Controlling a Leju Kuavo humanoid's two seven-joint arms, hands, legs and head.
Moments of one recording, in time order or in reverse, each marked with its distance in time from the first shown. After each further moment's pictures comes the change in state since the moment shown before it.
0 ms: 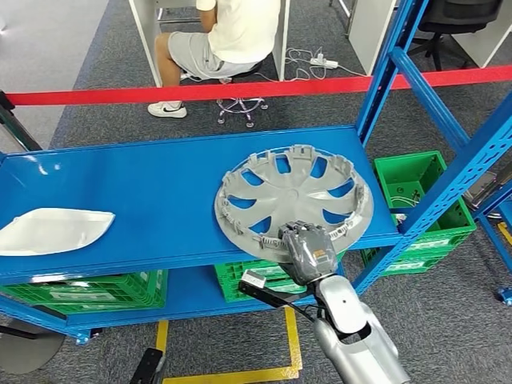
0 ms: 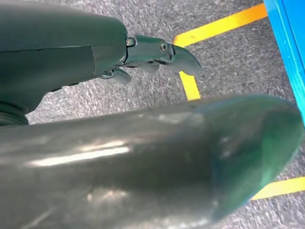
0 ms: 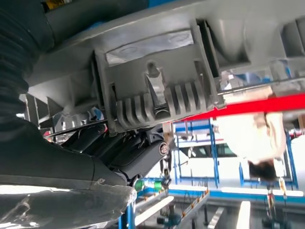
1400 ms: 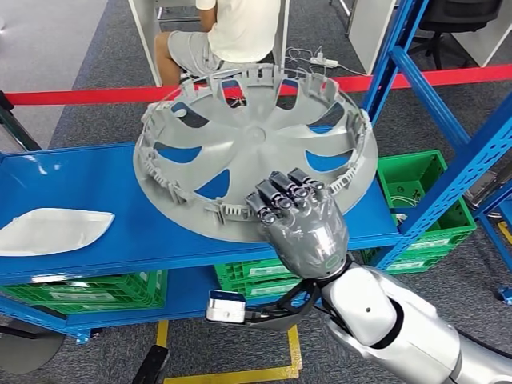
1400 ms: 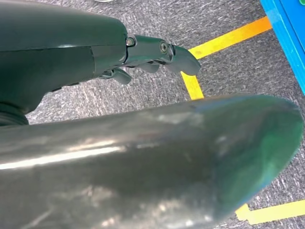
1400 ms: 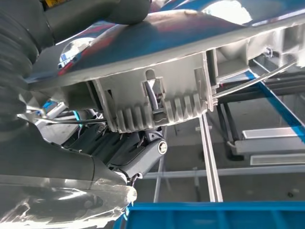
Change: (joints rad) left arm -0.013 -0.008 -0.003 -0.012 -0.088 0.071 0.059; right arm -0.370 -0.321 0.517 -0.600 -0.002 0.013 0.351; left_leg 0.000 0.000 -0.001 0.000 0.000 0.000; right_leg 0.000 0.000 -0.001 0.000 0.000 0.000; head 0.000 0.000
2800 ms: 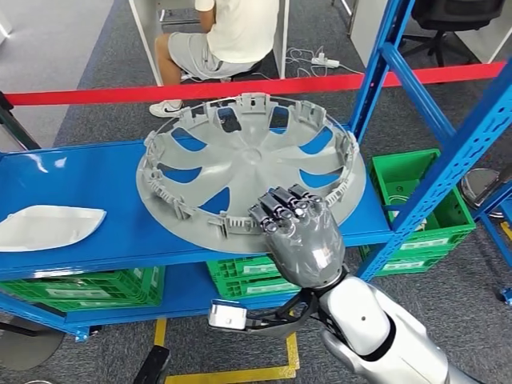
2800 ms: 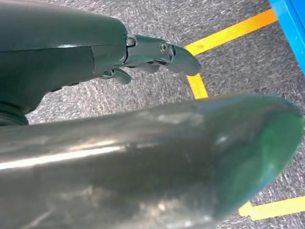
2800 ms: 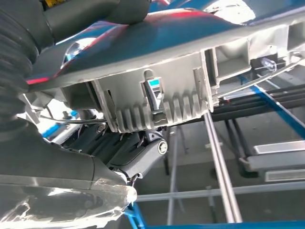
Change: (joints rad) left arm 0.004 -0.001 0.000 -0.002 0.007 -0.003 0.005; right arm 0.154 0.078 -0.108 0.040 0.000 -0.019 -0.122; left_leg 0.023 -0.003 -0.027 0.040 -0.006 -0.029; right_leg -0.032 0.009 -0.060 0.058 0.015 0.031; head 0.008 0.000
